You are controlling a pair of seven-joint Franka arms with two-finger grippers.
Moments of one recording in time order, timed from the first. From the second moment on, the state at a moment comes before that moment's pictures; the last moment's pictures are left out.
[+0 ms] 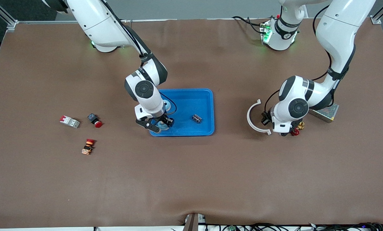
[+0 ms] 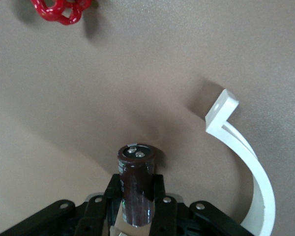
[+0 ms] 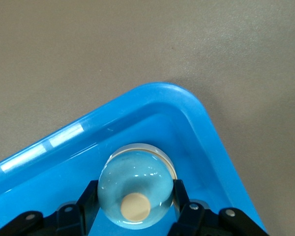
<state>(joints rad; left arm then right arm) 0.10 0.49 -0.36 -2.08 0.17 2.28 -1.09 0.54 0.60 0.07 -1.89 -0.04 2.56 1.10</state>
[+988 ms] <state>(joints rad) 0.08 0.42 -0.52 -1.97 0.17 2.19 -1.33 0.34 0.58 0.04 -1.59 -0.05 2.03 0.50</state>
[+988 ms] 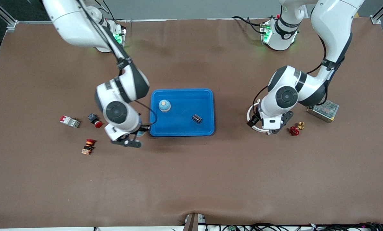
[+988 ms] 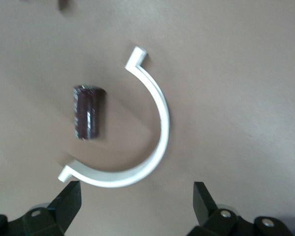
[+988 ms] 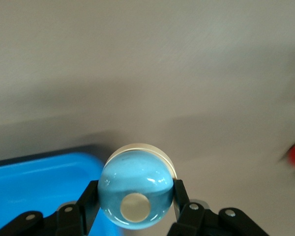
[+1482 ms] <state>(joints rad) -0.10 0.49 -0.53 -1.85 0.17 2.19 -1.59 0.06 0.58 0.04 -1.59 -0.05 2.08 -0.05</state>
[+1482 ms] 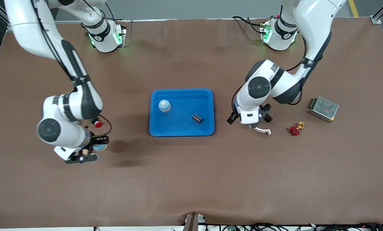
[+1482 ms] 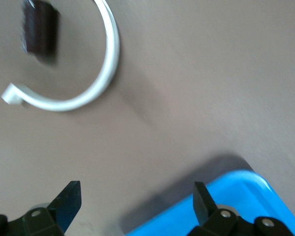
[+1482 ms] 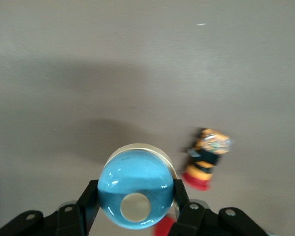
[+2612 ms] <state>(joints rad) -0.45 0.78 -0.40 -1.60 0.17 2.34 -1.89 -0.21 0.64 0.04 -1.81 -0.05 2.45 -0.49</state>
